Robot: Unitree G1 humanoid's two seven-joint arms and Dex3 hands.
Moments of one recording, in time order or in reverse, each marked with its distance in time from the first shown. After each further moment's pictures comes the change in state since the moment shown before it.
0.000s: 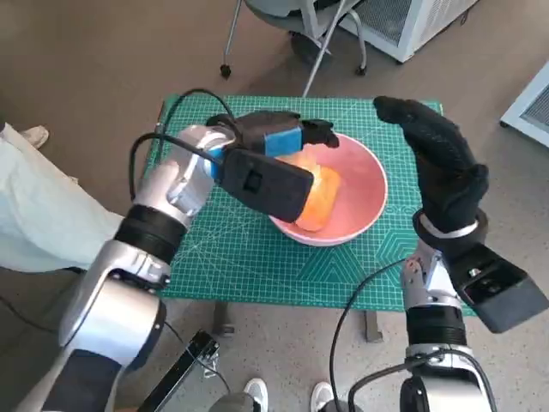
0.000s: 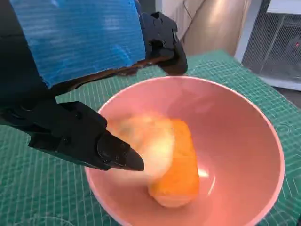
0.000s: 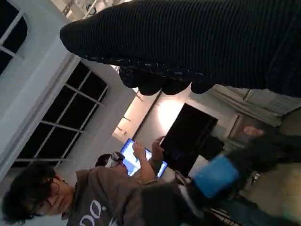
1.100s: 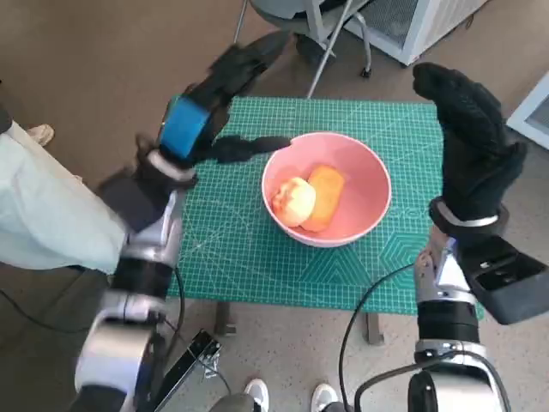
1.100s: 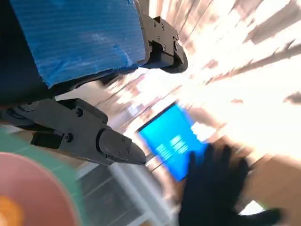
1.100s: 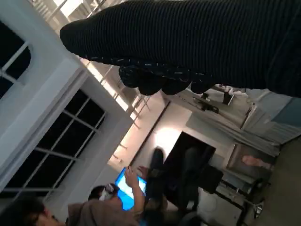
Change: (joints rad) left arm 0.402 -0.085 0.507 -0.417 -0.727 -0.279 0.074; right arm -0.048 -0.029 -0.017 -0.027 -0.117 0.029 -0.243
